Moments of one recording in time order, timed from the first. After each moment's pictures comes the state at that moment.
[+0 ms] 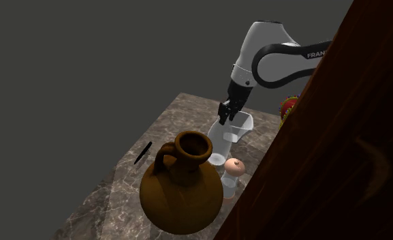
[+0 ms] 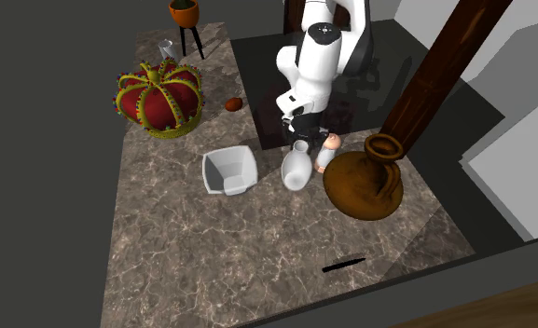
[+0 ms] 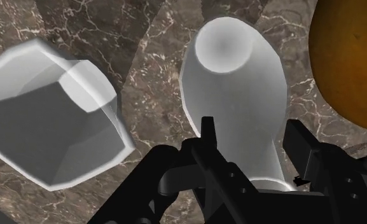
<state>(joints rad) 0.11 -0.59 0.14 -2.61 0.07 2.14 0.13</state>
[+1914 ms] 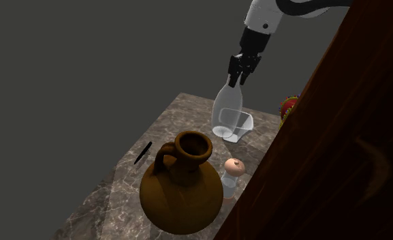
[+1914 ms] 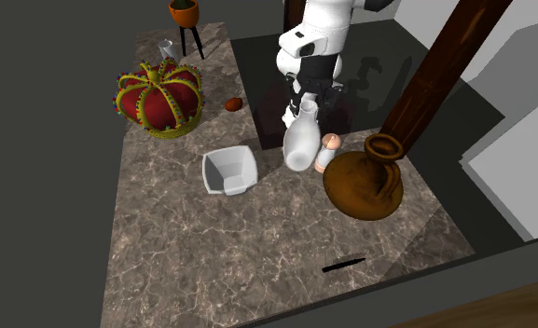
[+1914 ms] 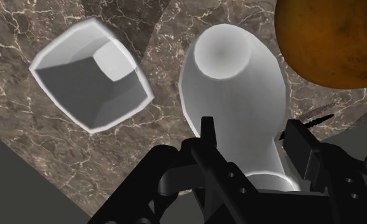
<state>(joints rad) 0.10 -0.61 0.12 -2.23 0.05 1.74 0.13</state>
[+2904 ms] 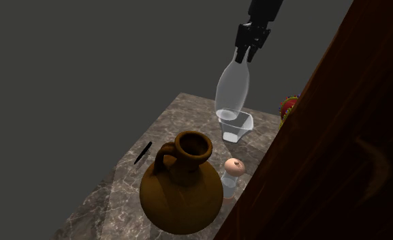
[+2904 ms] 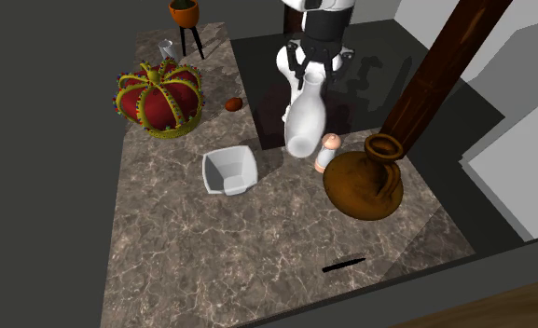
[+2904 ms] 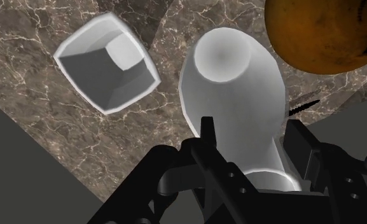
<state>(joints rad) 0.10 -0.55 0.11 -1.97 0.04 1.55 0.13</state>
